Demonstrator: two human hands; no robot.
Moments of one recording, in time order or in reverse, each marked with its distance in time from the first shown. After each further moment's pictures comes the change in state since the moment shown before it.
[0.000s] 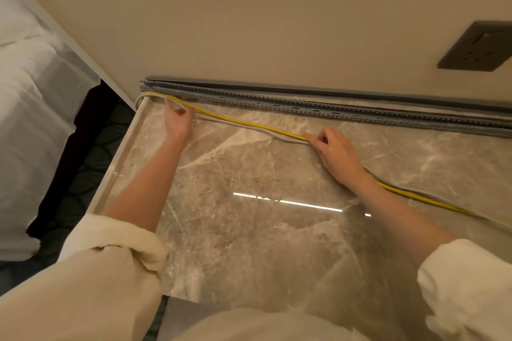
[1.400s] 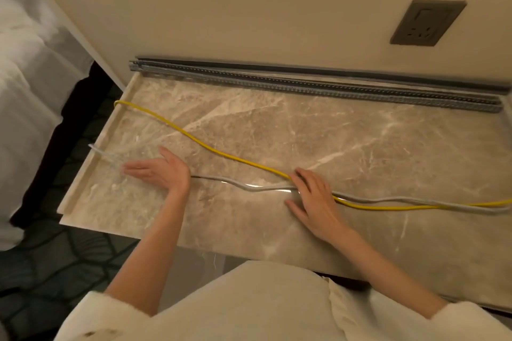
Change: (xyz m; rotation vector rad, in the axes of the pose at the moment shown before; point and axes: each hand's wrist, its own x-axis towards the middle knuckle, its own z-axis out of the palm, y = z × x) left_hand -0.194 -0.052 -0.035 0.070 0.511 -0.215; right_hand -0.188 -0.067 0.006 0.046 -0.043 0.026
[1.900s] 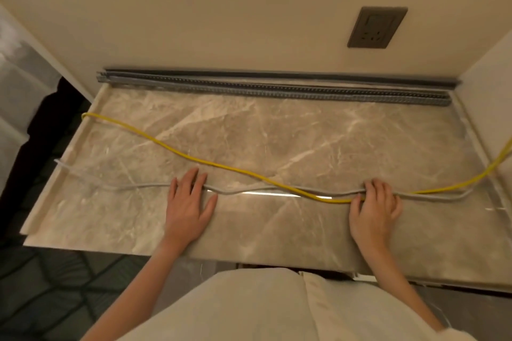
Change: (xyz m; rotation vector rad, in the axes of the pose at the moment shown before) left_hand -0.079 -0.055 -0.032 0.593 -0.597 1.154; right_hand -0.075 0.081 -0.036 -0.138 0.359 0.752
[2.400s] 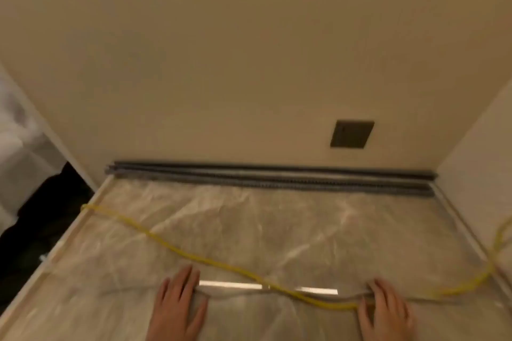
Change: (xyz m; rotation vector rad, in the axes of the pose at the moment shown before) left_hand 0.024 0.007 -0.015 -0.095 0.001 0.068; right_hand 0.019 0.009 -0.006 0.048 0.098 -0.118
